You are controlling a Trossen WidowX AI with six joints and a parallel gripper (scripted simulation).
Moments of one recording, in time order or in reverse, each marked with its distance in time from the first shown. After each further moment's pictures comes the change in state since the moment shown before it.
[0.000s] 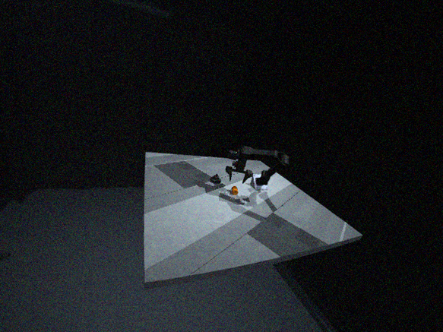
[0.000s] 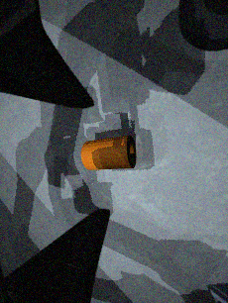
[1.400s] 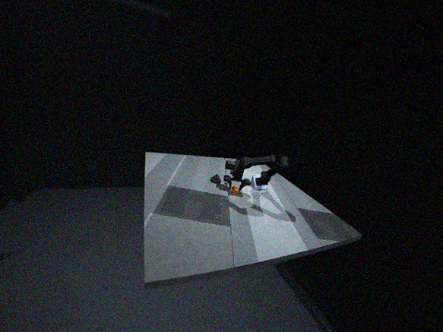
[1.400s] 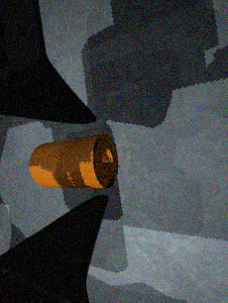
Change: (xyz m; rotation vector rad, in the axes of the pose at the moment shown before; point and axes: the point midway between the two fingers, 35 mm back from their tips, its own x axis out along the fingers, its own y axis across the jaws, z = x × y) arm 0.068 -0.002 -0.001 0.002 0.004 -0.005
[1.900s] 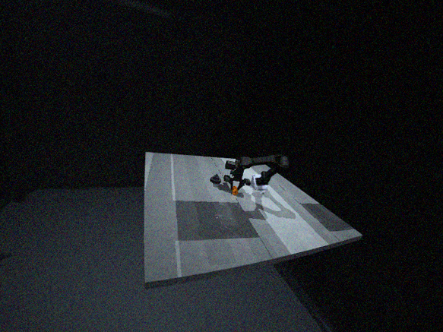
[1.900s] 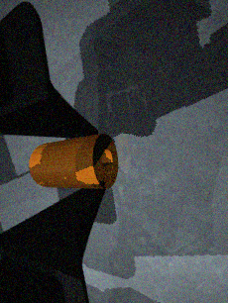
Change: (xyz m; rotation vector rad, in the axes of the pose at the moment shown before) arm 0.000 0.000 0.000 0.000 0.000 0.000
